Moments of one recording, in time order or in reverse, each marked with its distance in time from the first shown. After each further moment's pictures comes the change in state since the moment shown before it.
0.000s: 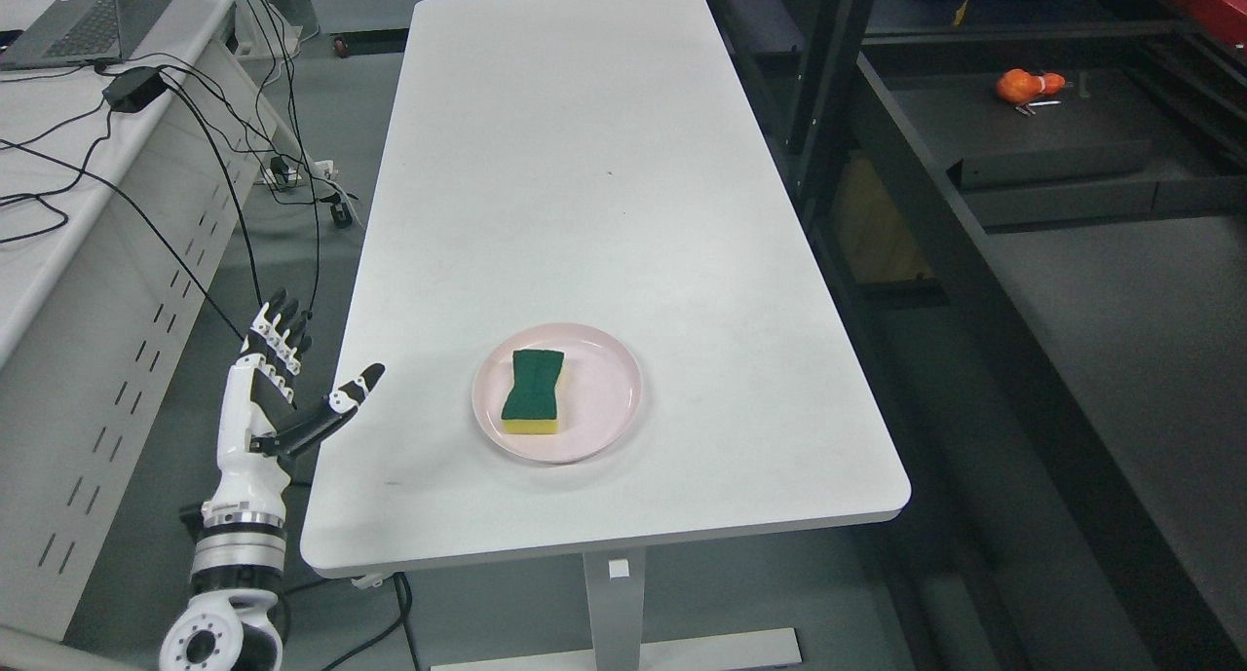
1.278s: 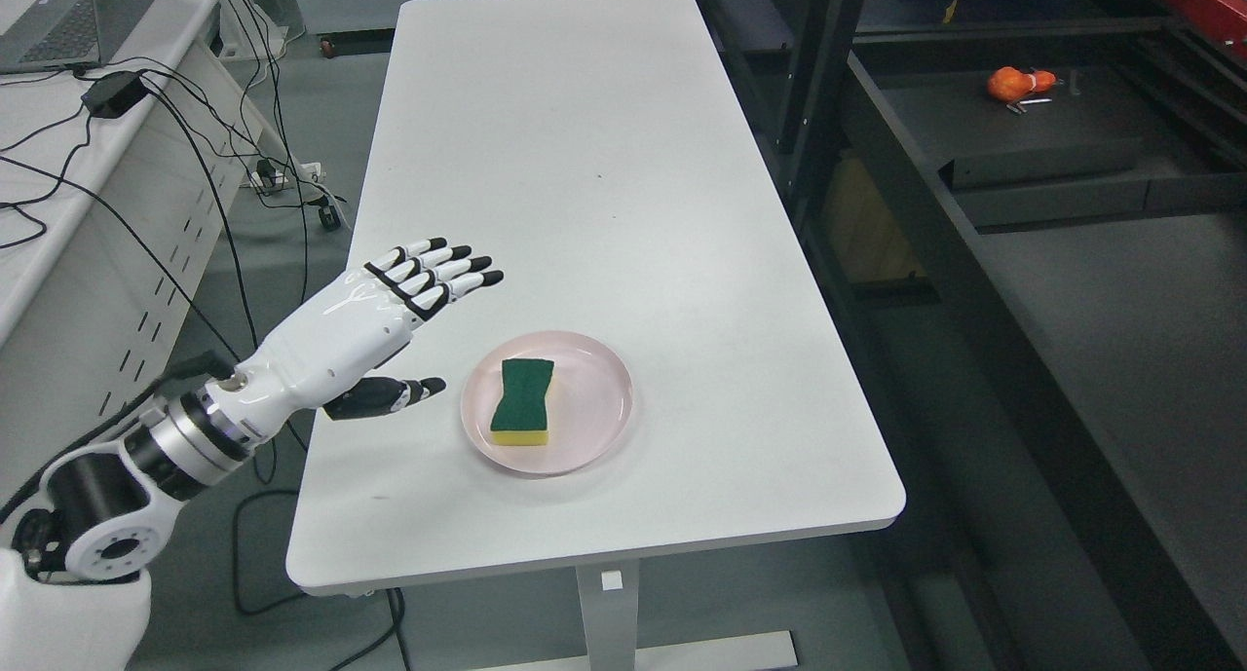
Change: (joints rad) left arm -0.331 0.275 -0.002 0.042 -0.973 -0.759 -0.579; right arm 0.000 0.000 0.000 0.000 0.000 0.000 0.000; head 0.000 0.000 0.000
